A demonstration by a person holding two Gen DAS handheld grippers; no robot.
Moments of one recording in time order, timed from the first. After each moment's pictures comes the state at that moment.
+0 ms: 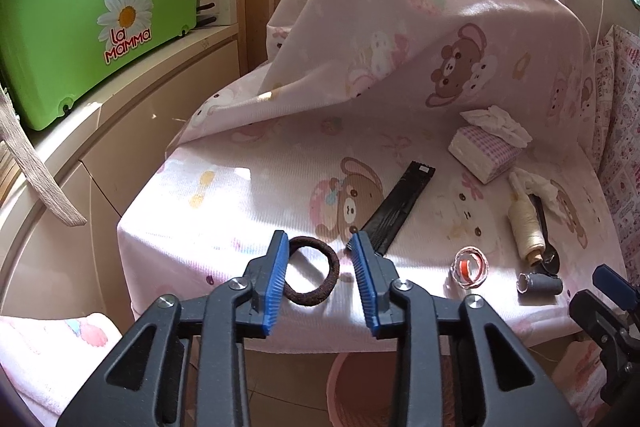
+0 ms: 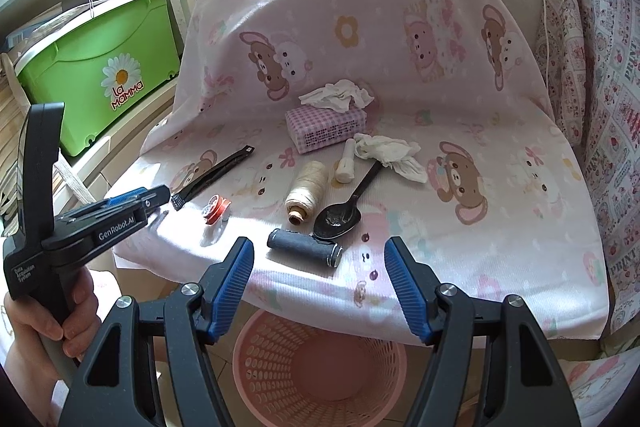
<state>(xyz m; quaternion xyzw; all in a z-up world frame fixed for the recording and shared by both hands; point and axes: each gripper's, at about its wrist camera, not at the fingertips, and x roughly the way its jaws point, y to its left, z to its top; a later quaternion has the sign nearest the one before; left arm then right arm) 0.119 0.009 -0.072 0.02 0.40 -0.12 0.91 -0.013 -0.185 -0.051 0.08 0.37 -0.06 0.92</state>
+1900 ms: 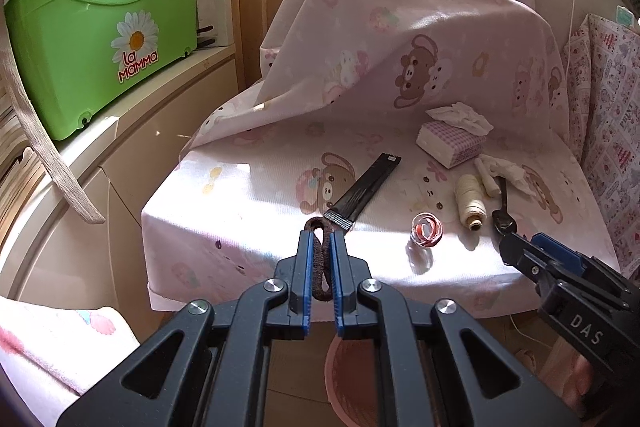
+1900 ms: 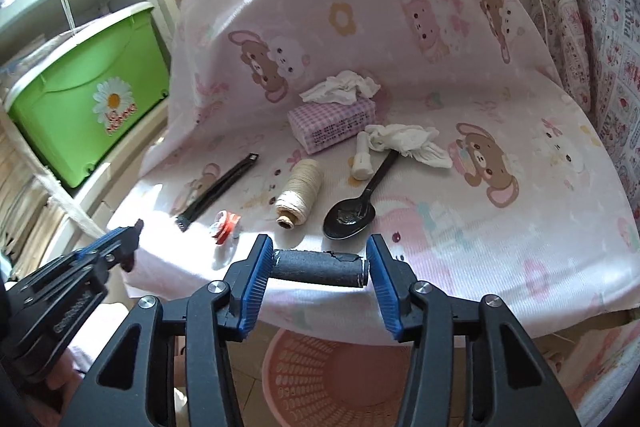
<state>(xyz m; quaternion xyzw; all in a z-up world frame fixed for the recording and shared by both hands) 0.067 0.004 -0.051 0.04 0.38 -0.13 0.92 -0.001 -0.179 -0.065 0.14 0.36 -0.06 0.92</state>
